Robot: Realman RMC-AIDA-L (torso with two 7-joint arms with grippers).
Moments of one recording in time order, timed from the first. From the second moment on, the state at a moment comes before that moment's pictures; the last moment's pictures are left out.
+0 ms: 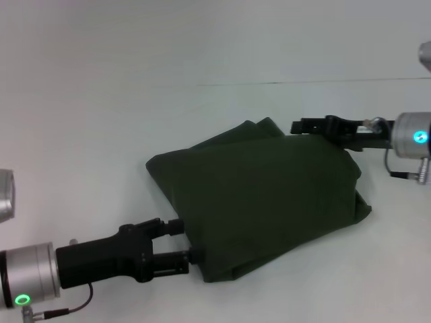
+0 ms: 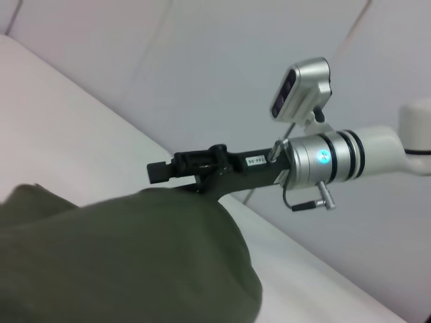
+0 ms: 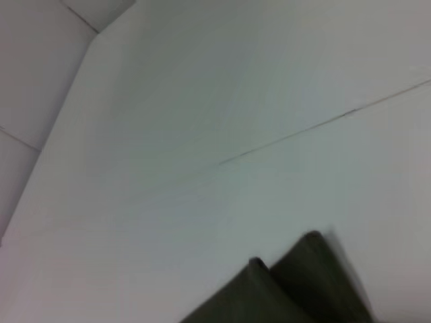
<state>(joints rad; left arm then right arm) -0.48 -2.16 0.48 0.50 2.14 1.64 -1.39 0.78 1.99 -0.75 -0.37 -2.06 -0.95 2.27</state>
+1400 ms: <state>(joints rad) -0.52 -2.16 0.37 0.49 2.10 1.45 -1.48 0.84 1.99 -0.74 -0.39 -1.95 -0.85 2.13</state>
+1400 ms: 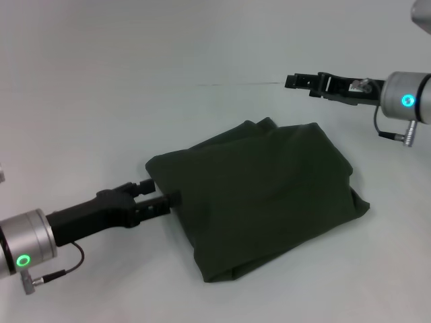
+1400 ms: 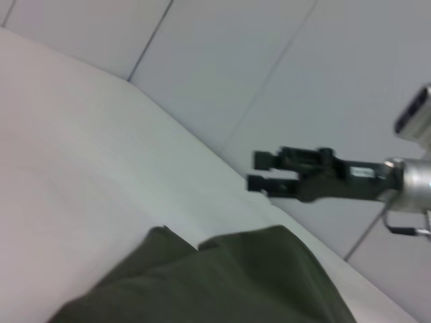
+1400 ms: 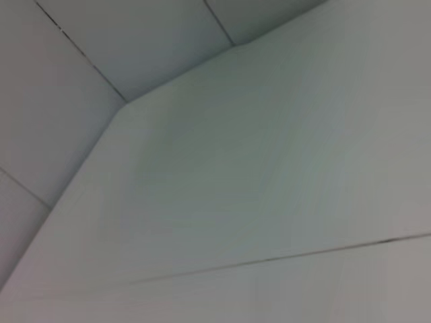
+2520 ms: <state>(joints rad) -0.69 -2.16 0.53 0.42 2.10 0.95 -1.79 0.71 1.93 -0.74 -0.46 -1.98 -1.09 2.19</state>
